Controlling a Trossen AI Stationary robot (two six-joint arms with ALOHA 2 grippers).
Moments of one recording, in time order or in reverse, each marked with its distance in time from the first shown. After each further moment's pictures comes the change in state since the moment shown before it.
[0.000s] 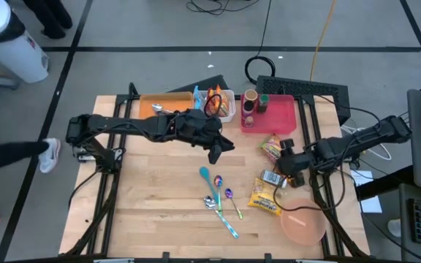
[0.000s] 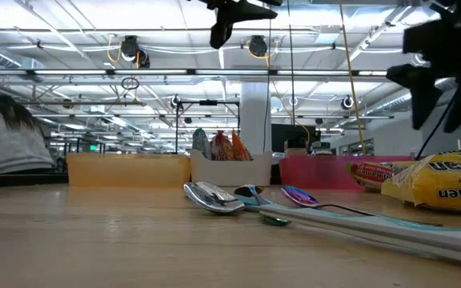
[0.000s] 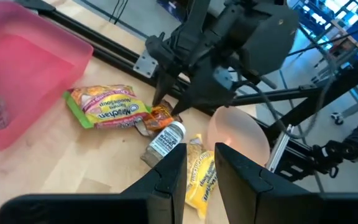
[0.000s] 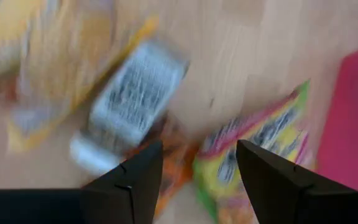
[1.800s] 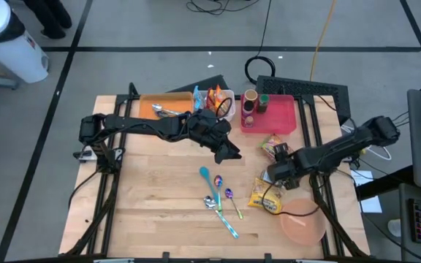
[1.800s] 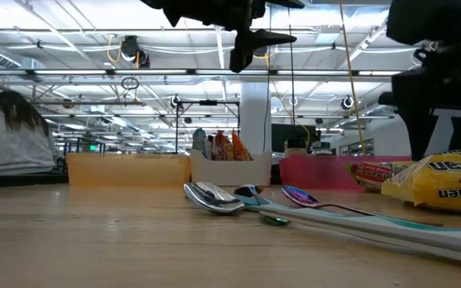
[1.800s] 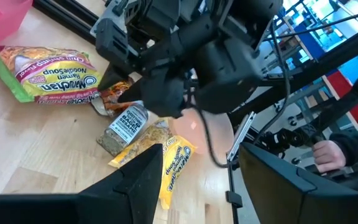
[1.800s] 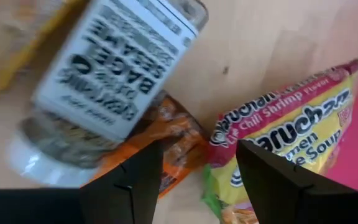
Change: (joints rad) left arm 0.049 0.131 -0.001 0.138 0.260 -0.122; right arm 0.004 0.311 -0.005 -0.002 0.073 0.019
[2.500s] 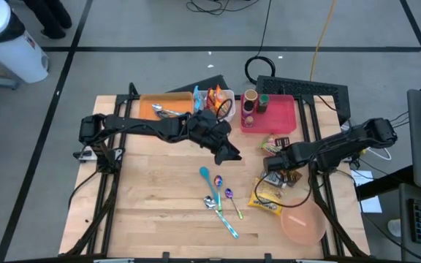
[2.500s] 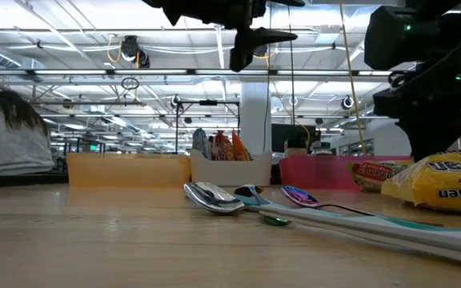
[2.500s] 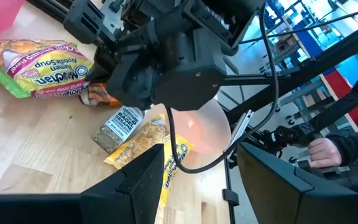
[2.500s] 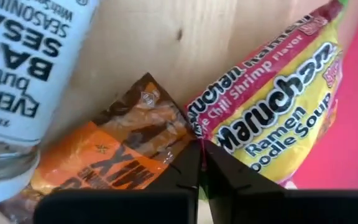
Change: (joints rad) left arm -0.012 0.000 0.000 -0.001 0.000 -0.011; right arm -0.139 0.058 0.007 -0.031 0.019 0.016
